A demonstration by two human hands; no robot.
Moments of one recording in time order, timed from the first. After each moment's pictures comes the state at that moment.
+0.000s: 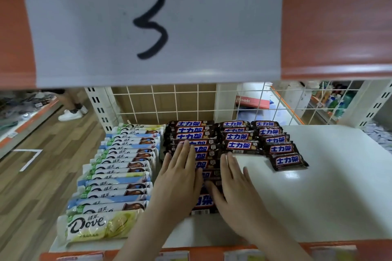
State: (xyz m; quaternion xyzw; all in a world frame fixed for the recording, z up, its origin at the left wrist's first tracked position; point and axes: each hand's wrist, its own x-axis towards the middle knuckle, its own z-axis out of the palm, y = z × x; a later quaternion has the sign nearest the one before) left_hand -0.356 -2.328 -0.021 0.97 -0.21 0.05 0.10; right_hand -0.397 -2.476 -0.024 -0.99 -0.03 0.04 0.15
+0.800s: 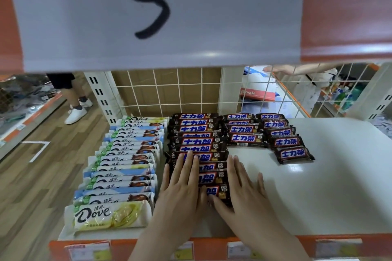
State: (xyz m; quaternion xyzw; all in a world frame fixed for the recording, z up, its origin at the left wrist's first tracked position) left_hand -0.384 -2.322 -0.050 0.98 -0.19 0.07 0.04; right_hand -0.418 -2.475 -0.031 -0.99 -0.02 0.08 0.13
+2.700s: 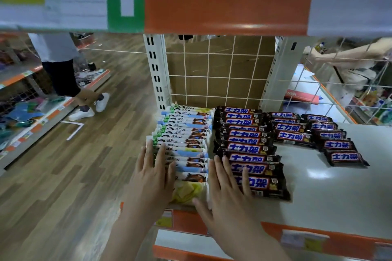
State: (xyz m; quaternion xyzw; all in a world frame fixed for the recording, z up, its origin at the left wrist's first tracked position) left_hand -0.391 -2.176 -0.048 0.98 -0.02 0.08 0.16; right_hand -0.432 -2.348 -0.032 -0.99 -0.08 0.03 0.09
